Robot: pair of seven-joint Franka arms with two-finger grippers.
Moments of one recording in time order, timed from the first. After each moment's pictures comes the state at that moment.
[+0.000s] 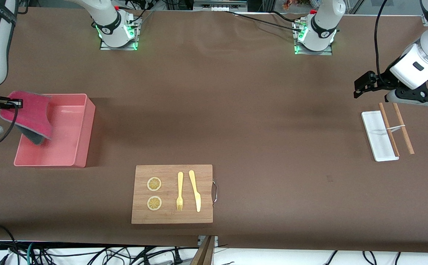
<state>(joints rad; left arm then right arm) 0.01 -0.03 -0.10 -1.72 -0.04 1.69 0.00 0.52 0.40 -0.81 -1.44 0.07 1.44 -0.27</state>
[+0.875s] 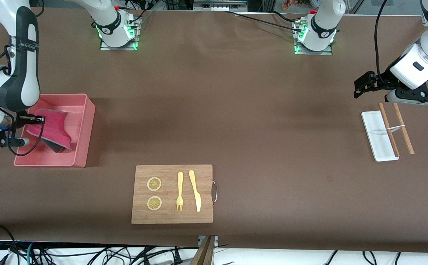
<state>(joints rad) 0.01 -0.03 -0.10 -1.72 -0.04 1.69 0.00 0.53 0.44 -0.79 -1.73 0.13 1.82 -0.28</state>
